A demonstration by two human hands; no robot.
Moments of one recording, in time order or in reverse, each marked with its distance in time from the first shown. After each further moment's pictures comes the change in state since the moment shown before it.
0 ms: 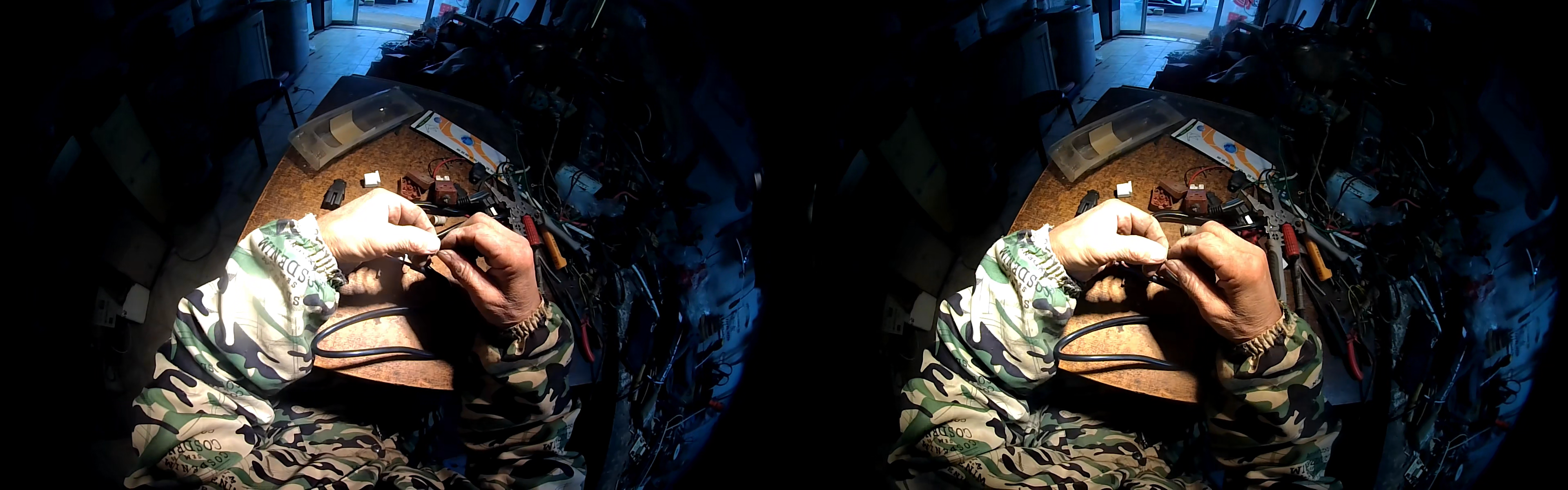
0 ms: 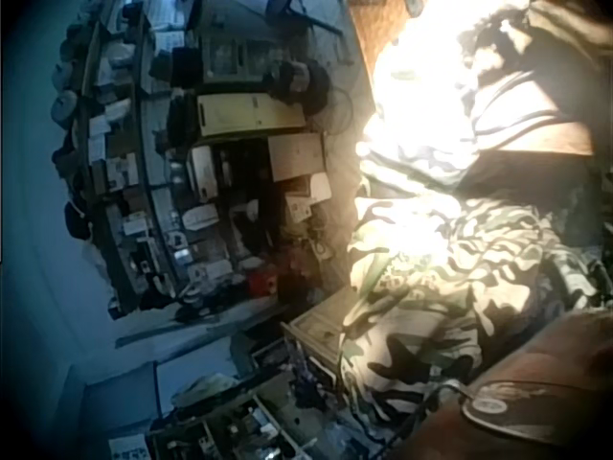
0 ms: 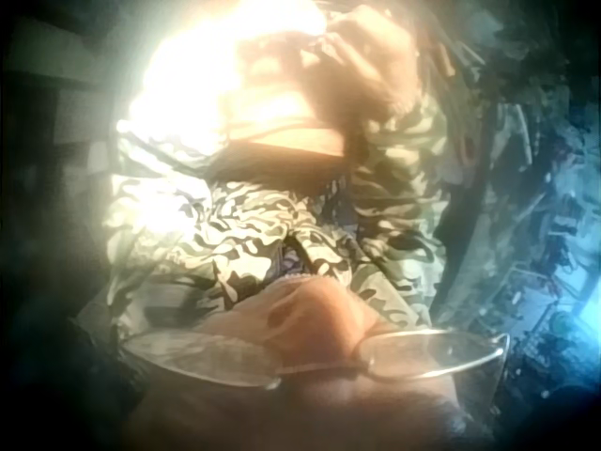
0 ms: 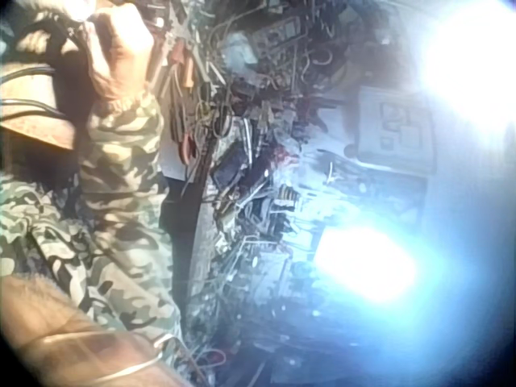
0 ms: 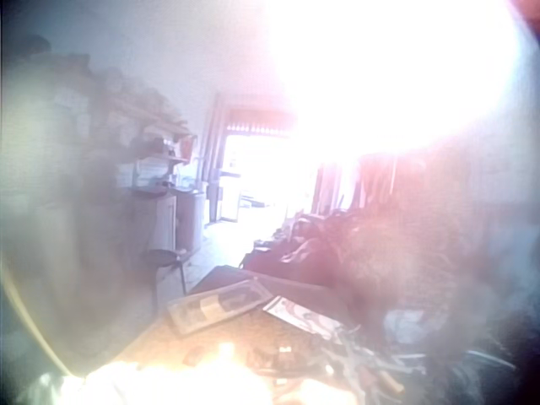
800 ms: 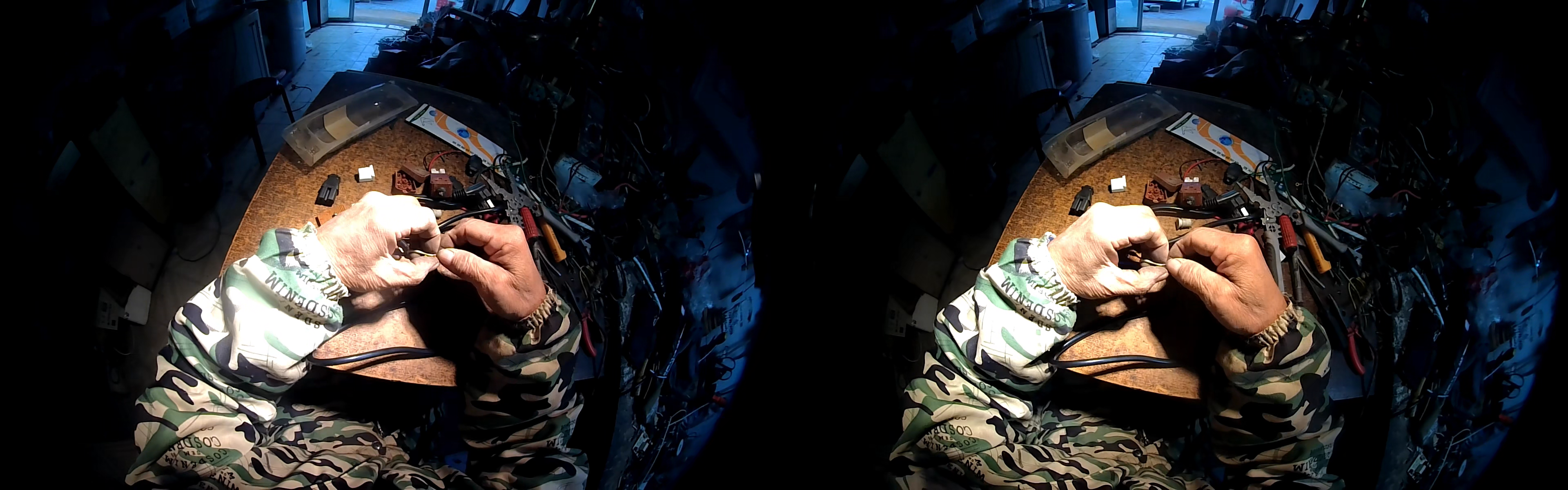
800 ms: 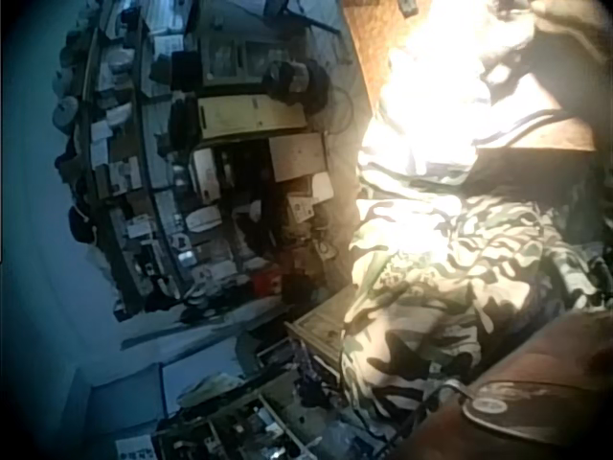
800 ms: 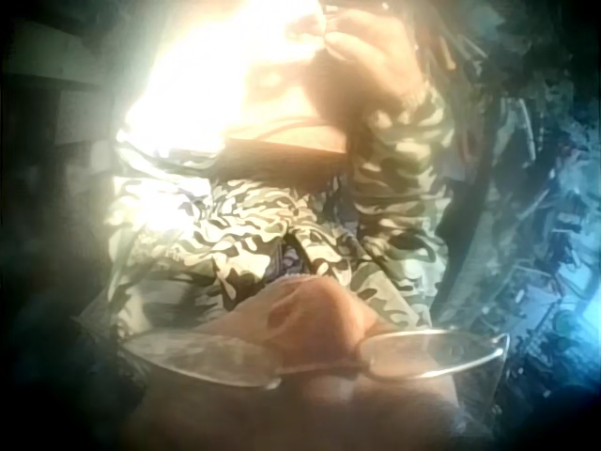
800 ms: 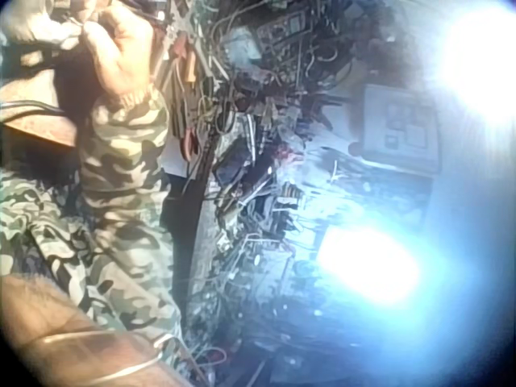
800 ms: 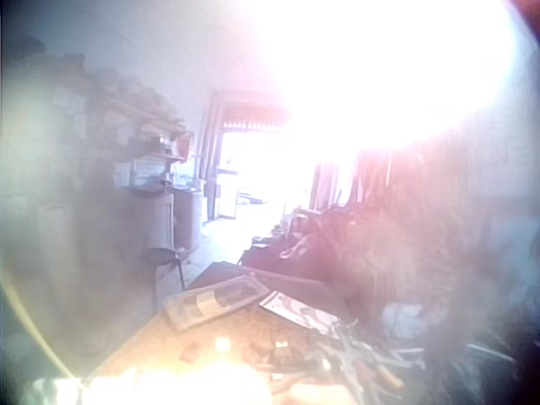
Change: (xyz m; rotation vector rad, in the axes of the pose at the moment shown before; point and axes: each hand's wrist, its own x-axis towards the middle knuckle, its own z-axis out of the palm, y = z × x) left_hand -0.002 0.001 0.021 0.795 0.149 0.624; right_hand -0.011 0.008 -0.007 0.357 -0.133 0.380
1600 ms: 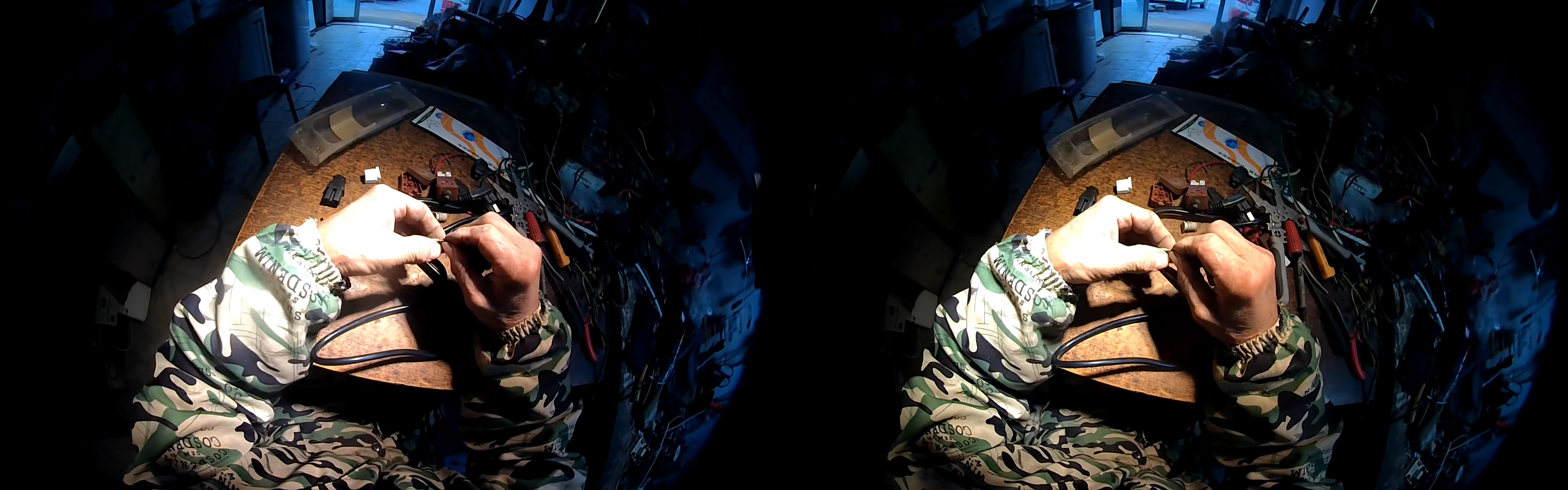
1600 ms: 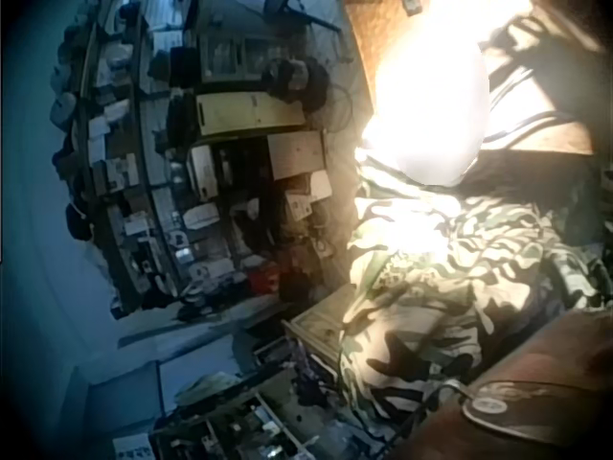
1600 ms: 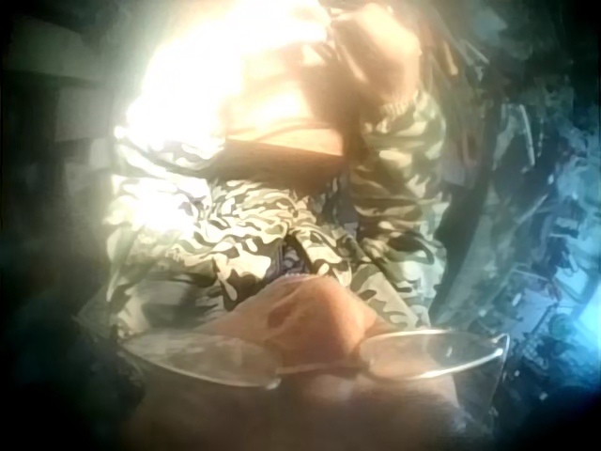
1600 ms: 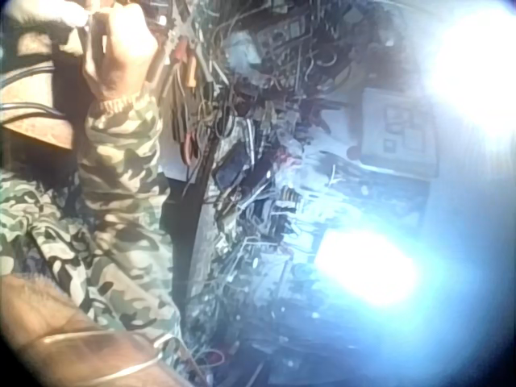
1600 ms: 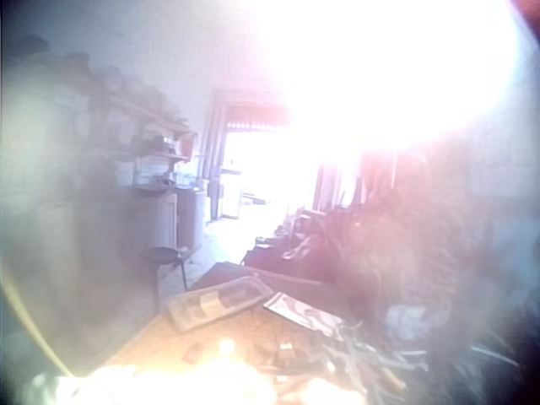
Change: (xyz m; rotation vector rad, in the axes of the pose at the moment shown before) left_hand 0.005 -0.003 -0.013 -0.537 -0.155 -0.534; right_hand 0.008 -0.006 0.014 -0.572 0.304 -0.515
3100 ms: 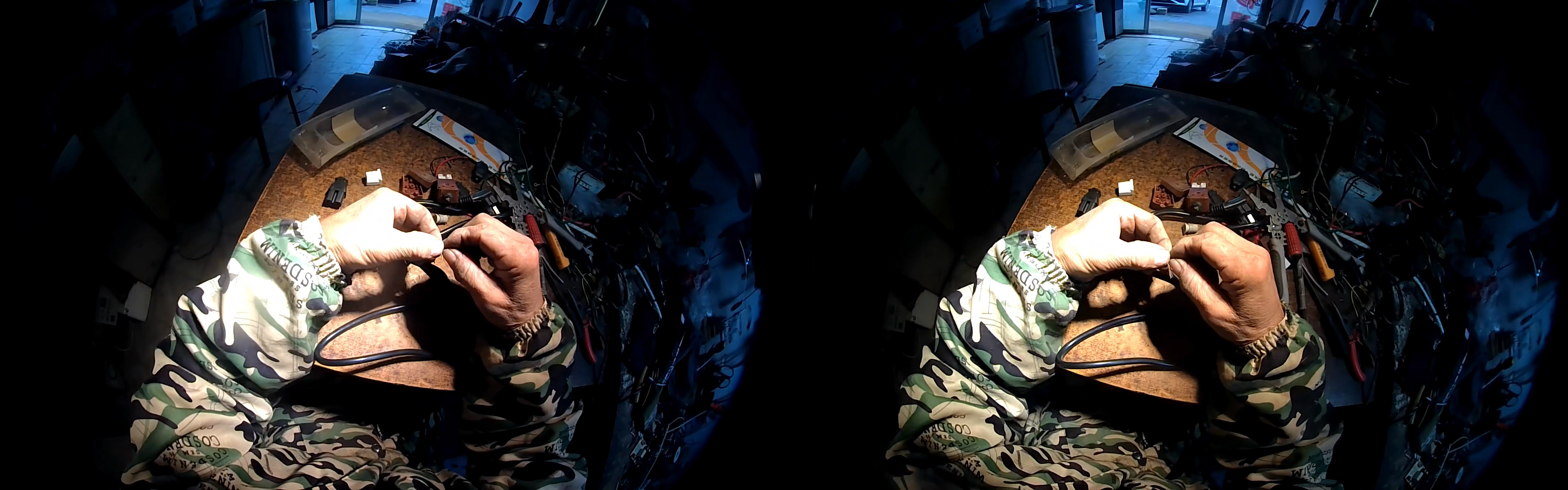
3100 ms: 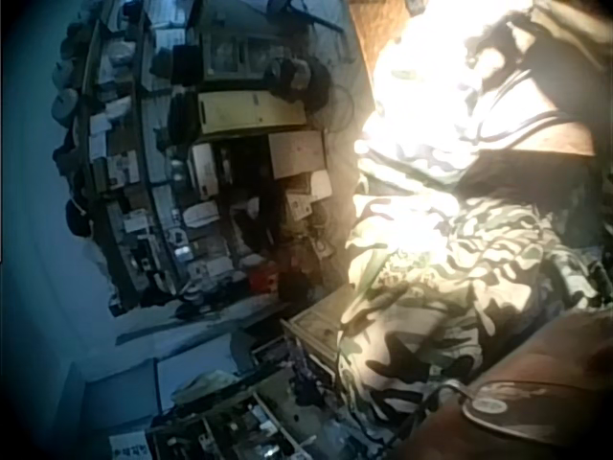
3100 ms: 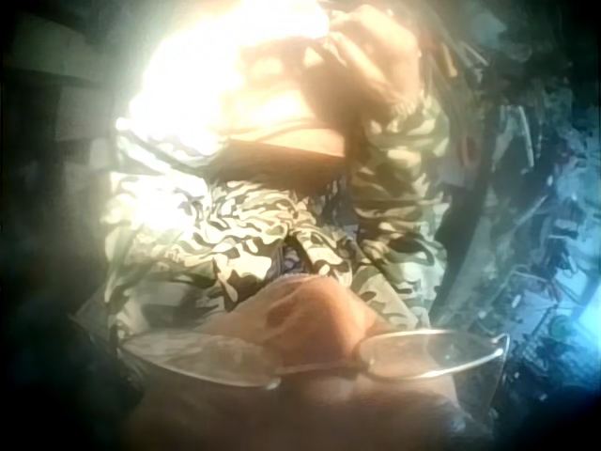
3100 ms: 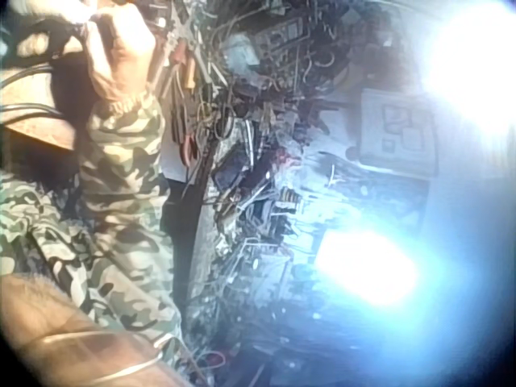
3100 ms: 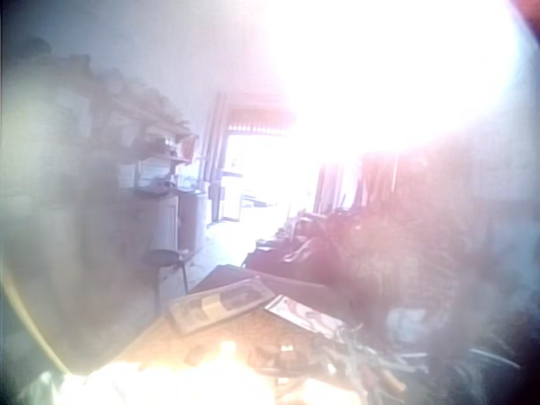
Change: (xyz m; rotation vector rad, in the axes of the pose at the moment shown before) left_hand 0.004 -0.014 -0.004 -0.045 -0.023 -0.024; right_hand 0.000 0.001 -0.009 0.222 -0.163 0.134
